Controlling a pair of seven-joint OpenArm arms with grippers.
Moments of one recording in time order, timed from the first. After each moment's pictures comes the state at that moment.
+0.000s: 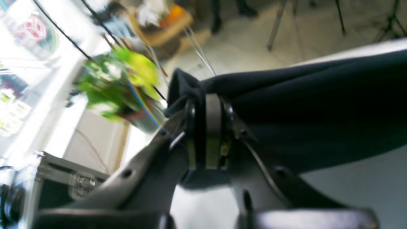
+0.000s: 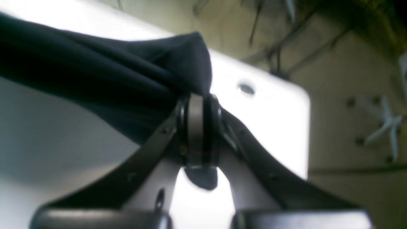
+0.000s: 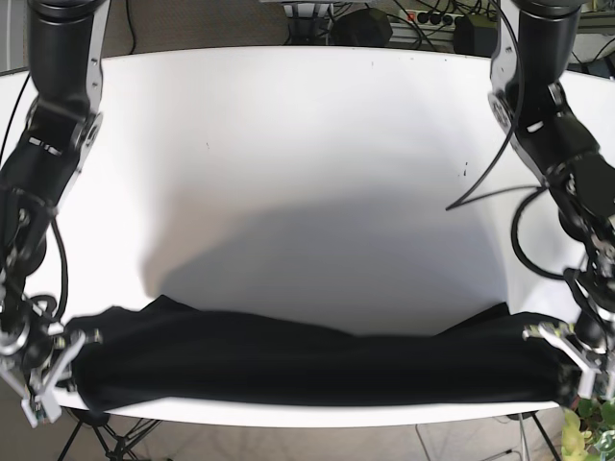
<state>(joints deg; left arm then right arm) -29.2 -18.4 -22.0 99.1 -9.8 -30.0 52.4 37.6 24.7 16.5 91.9 23.9 32.9 -71.1</state>
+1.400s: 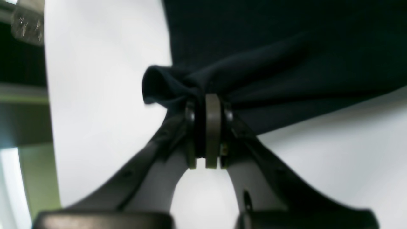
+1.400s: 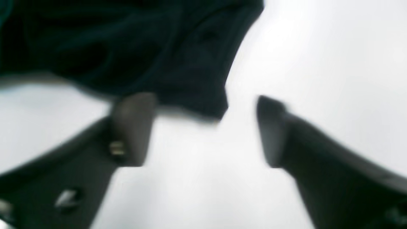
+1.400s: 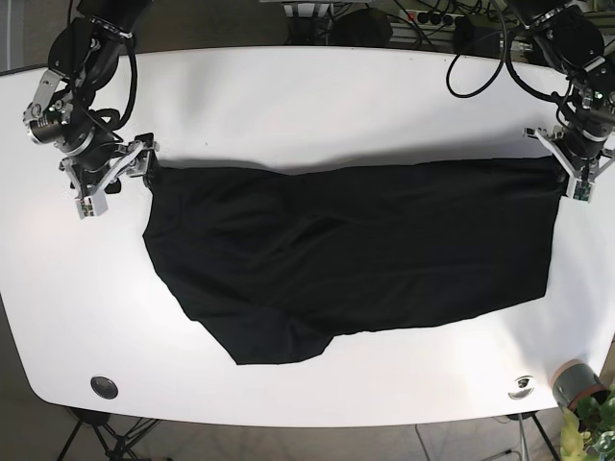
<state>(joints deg) 11.3 -15.6 -41.0 104.9 -9.9 -40.1 52.0 -6.3 9.8 31.9 105.9 31.4 31.7 -68.5</state>
